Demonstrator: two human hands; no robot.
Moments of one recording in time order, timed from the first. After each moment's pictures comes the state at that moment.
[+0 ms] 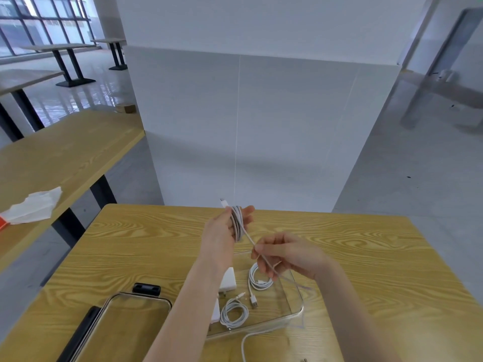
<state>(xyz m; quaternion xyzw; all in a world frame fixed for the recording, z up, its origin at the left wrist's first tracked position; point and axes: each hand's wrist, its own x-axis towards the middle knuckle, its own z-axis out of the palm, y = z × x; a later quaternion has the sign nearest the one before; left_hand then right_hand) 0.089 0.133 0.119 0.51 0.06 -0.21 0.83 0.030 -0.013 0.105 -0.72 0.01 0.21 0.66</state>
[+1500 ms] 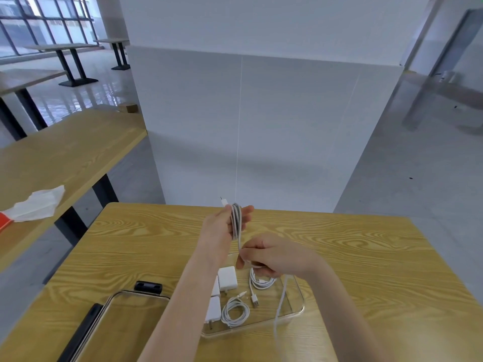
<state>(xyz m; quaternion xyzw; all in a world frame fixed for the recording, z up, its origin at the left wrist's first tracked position) 0.101 0.139 0.113 0.55 0.03 -0.23 0.80 0.027 0.025 0.133 -0.83 -0.01 0.22 0.51</state>
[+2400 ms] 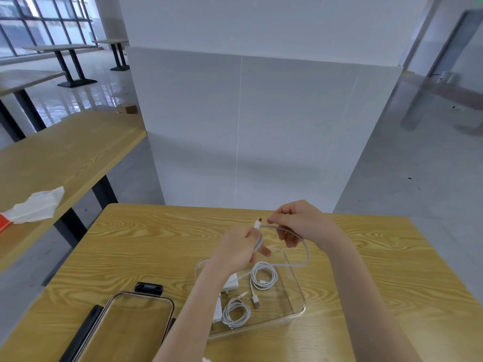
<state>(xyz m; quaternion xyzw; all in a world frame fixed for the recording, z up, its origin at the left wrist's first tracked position) 0.071 0.140 0.124 0.80 -0.16 -0.25 0.51 0.043 -0.012 0.158 -0.84 0.14 0.07 0.53</state>
